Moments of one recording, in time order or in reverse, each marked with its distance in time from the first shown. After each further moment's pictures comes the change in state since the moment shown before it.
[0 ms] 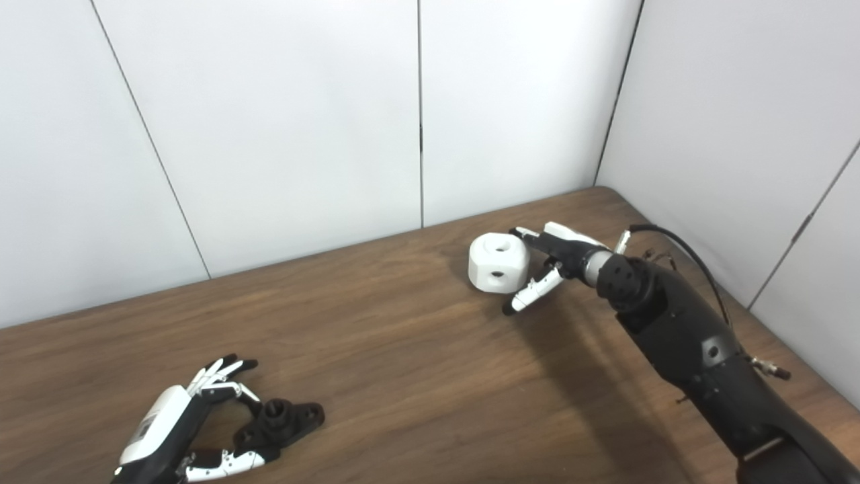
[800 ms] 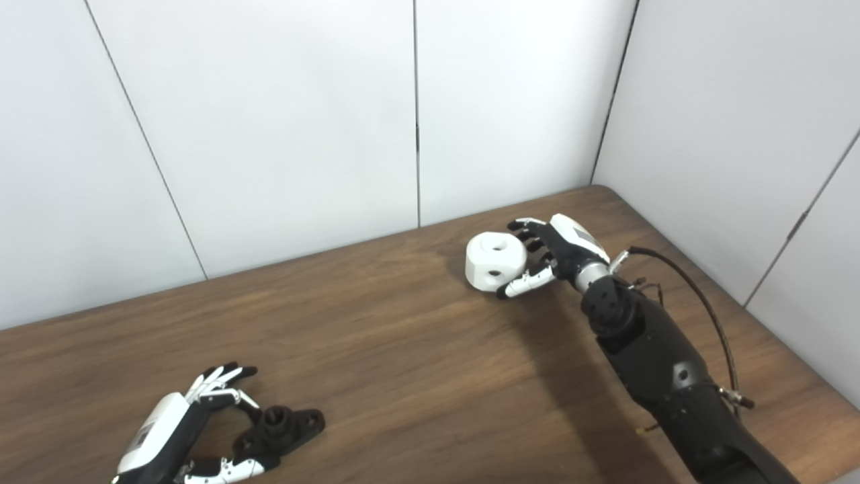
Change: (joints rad) left arm 0.038 0.007 0.001 -0.064 -0.007 0.039 -0.019; right arm 0.019 0.136 -0.080 0.098 -0.013 -0.102 -0.290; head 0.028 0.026
